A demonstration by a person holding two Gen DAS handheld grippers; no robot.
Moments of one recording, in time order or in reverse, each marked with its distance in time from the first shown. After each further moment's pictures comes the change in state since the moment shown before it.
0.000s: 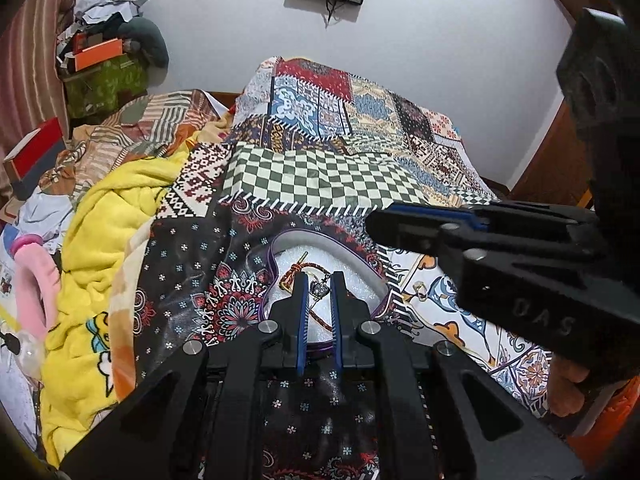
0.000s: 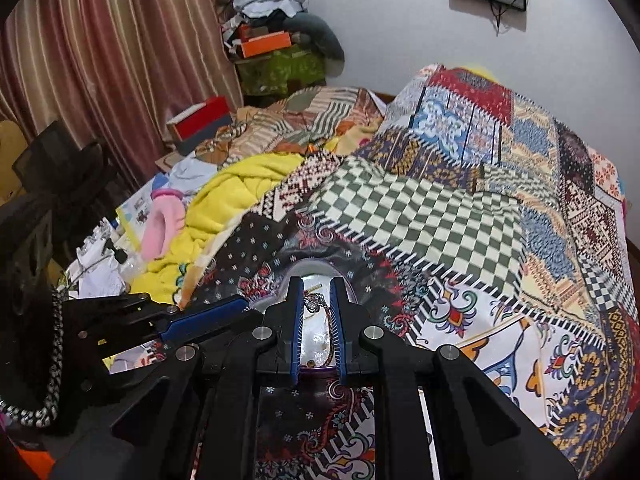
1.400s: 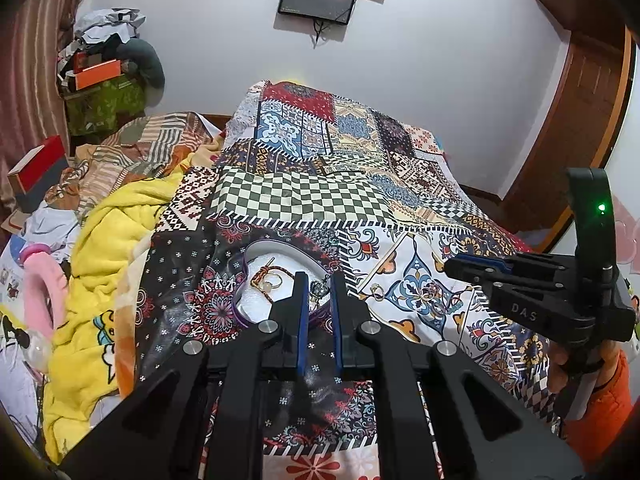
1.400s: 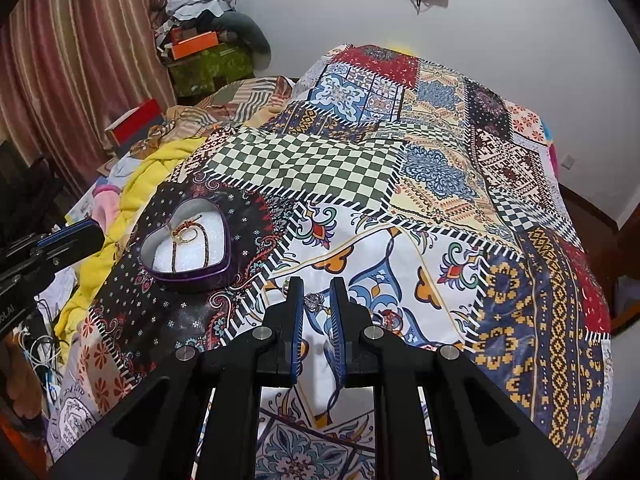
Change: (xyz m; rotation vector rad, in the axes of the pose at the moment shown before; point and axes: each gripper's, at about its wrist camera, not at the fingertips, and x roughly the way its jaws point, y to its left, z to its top) left arm -0.051 -0.034 -0.005 0.019 -0.073 -0.007; right arm -0.058 -0.066 -0.058 0.122 0.013 -0.202
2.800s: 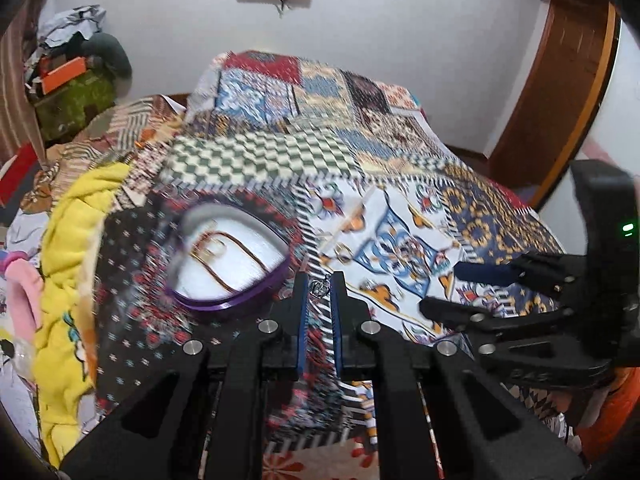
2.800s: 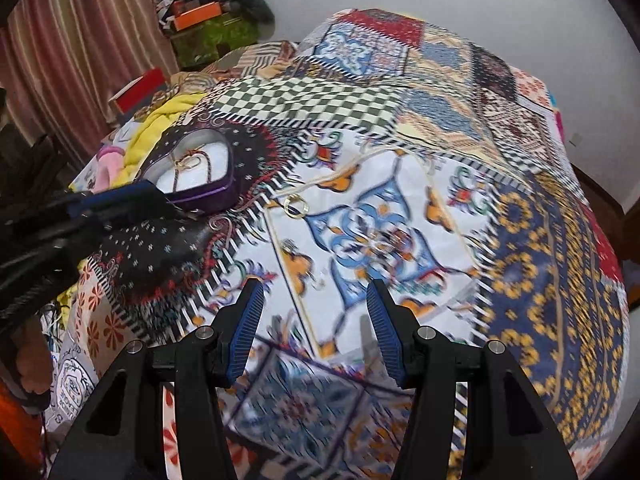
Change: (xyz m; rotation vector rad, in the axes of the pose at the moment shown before) left arm 0.036 -0.036 -0.019 0.092 0.108 -0.044; right arm 0.011 0.000 -0.042 -0.010 0.114 0.034
